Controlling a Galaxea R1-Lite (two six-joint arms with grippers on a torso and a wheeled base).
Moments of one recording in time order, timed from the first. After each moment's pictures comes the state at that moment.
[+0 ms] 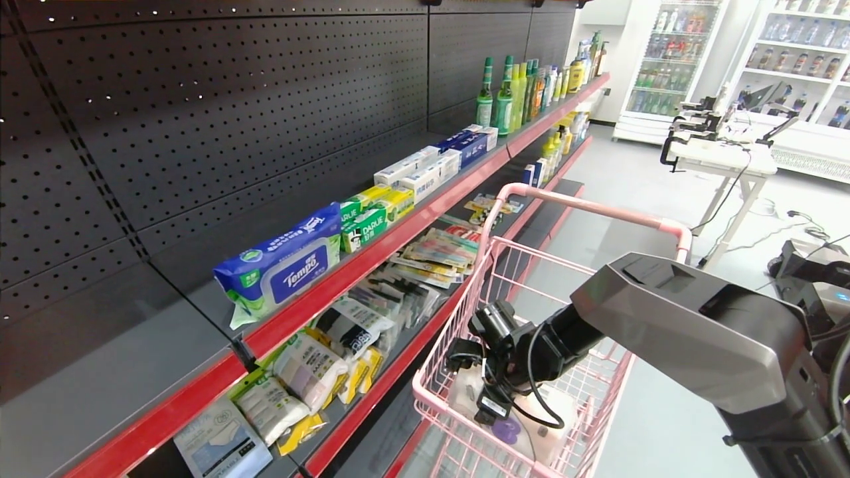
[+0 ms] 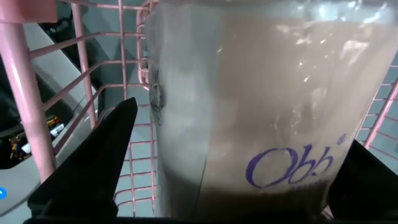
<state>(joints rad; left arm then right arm) 0.00 0.00 0.00 0.01 -0.05 0.00 0.56 2.52 -1.31 -0.03 -0.08 -0.56</state>
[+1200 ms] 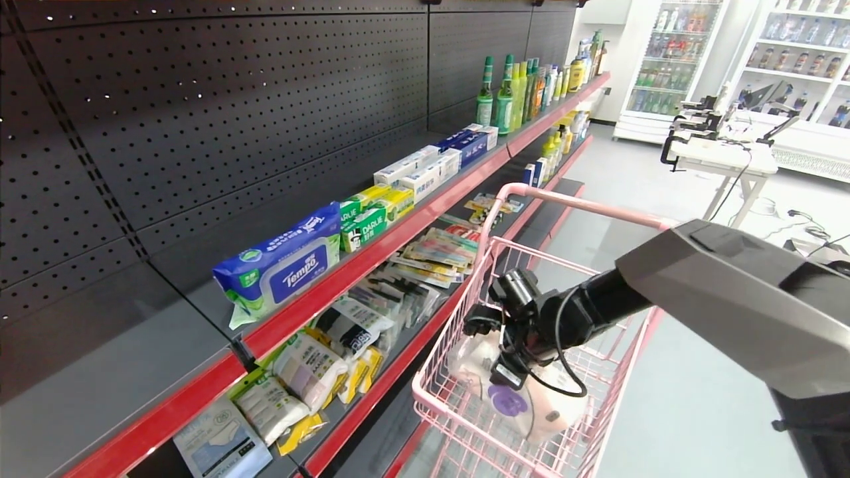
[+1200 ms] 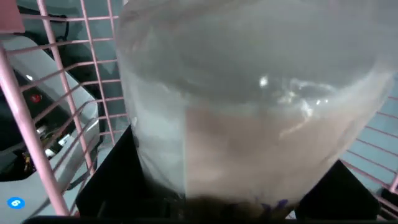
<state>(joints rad) 0.00 0.00 0.00 0.01 -0.05 0.00 0.49 2.37 -1.33 0.07 -0.09 -0.50</state>
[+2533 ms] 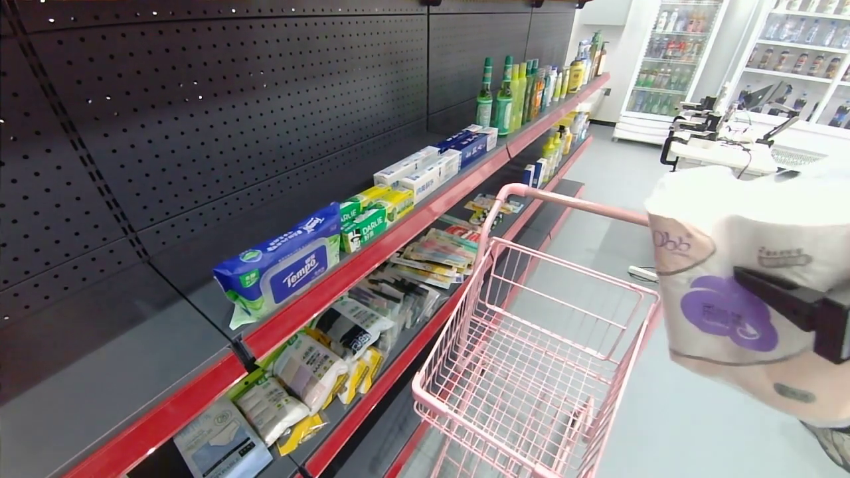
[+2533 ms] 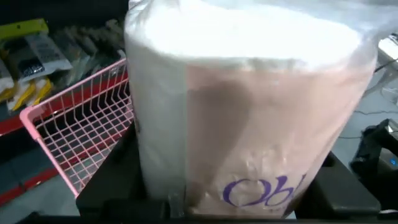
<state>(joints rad) 0.00 0.00 0.00 0.01 -0.05 0.00 0.37 1.00 -0.63 -0.17 -0.28 -0.28</state>
